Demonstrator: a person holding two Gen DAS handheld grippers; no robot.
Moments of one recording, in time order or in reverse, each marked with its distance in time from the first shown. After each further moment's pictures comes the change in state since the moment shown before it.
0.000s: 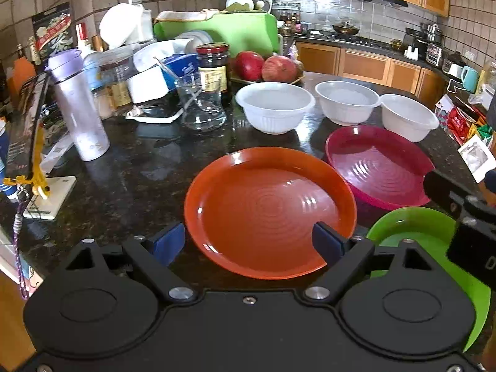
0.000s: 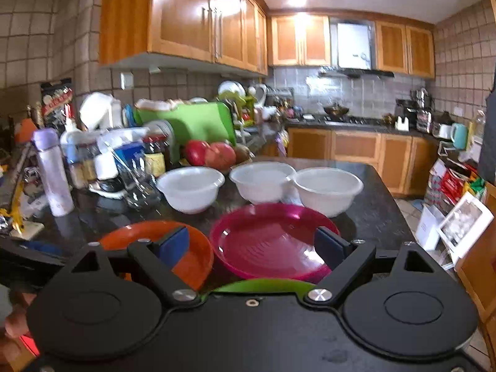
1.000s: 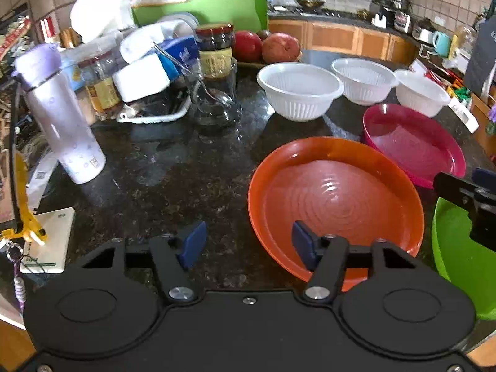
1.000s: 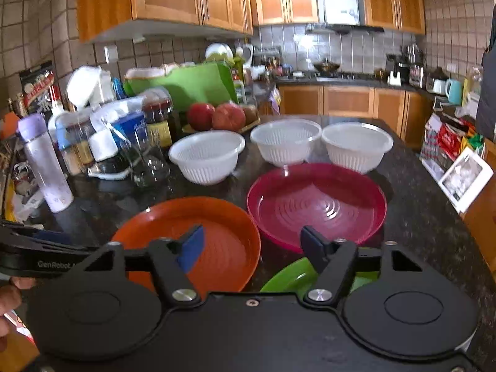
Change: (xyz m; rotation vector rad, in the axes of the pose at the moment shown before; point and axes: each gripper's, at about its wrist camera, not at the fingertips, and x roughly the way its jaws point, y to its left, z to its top) left arm 0.048 0.079 0.025 0.160 0.098 -0.134; right arm 0.048 0.052 -0.005 0.087 0.222 -0.055
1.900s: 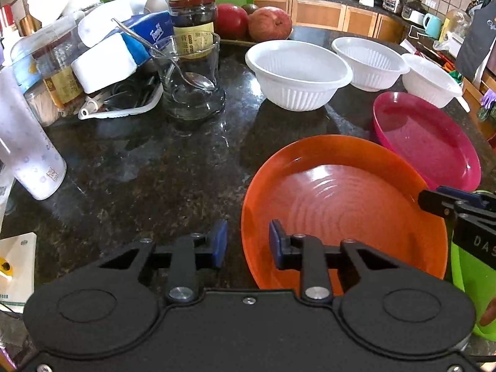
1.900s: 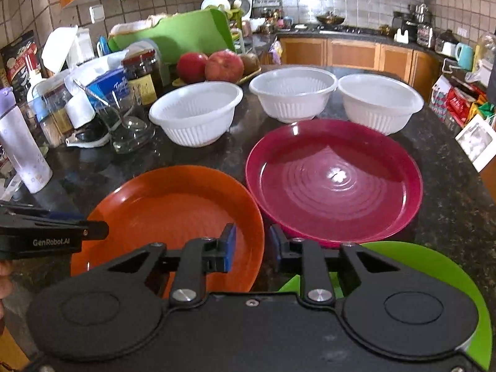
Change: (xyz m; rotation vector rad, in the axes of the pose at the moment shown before) left arm 0.055 0.009 0.029 0.033 0.088 -0.069; right arm 0.077 -0.001 0.011 0.014 0.194 0.017
